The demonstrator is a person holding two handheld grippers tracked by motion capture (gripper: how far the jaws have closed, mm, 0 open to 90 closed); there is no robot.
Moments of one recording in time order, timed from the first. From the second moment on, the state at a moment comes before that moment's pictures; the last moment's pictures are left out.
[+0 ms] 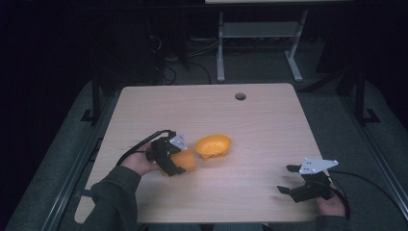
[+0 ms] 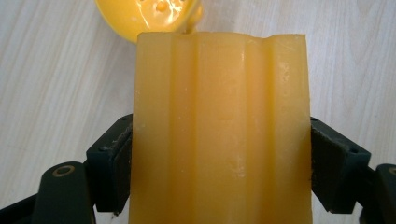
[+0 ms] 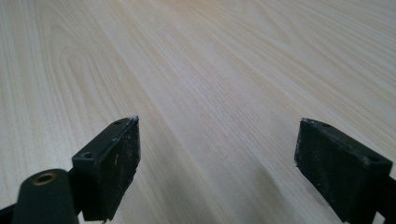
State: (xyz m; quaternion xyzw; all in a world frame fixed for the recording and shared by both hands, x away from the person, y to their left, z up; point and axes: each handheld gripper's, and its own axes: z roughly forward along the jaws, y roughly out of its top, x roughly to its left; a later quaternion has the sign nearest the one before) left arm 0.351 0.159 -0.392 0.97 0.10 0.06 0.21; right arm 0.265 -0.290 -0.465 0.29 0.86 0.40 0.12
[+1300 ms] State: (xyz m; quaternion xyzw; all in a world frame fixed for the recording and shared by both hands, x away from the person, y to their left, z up) left arm 0.387 0.106 -0.370 0.98 0.05 0.06 0.20; right arm 0.264 -0.293 -0.465 0.29 0.86 0.41 0.12
